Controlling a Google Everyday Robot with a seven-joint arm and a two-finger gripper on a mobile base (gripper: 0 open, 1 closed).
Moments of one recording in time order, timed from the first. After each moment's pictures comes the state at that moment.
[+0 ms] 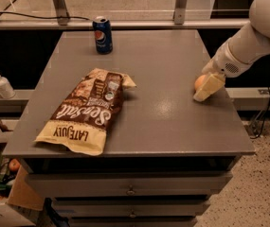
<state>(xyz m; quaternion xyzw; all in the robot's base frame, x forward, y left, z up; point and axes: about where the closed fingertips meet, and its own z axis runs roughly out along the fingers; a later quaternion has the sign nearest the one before) 0.625 -0.228 0.821 -0.54 0.81 0.04 0.23</state>
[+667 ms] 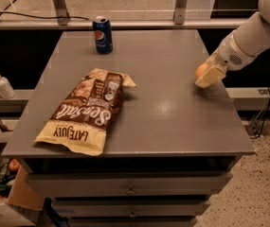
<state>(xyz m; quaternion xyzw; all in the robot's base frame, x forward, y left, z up) 0.631 -0.225 0.841 -0.53 0.81 0.06 0.25</state>
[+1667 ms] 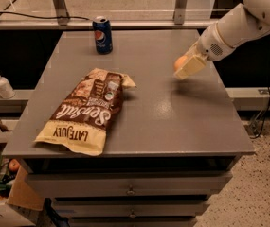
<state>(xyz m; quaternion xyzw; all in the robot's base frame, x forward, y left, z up) 0.654 -0.163 0.863 -0.53 0.78 0.13 0.29</state>
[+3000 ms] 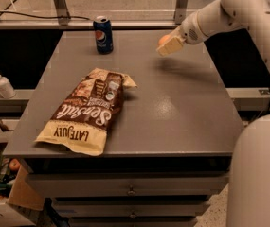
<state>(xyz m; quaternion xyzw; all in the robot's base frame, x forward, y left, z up) 0.771 -0.130 0.871 -0.48 0.77 0.14 0.39</state>
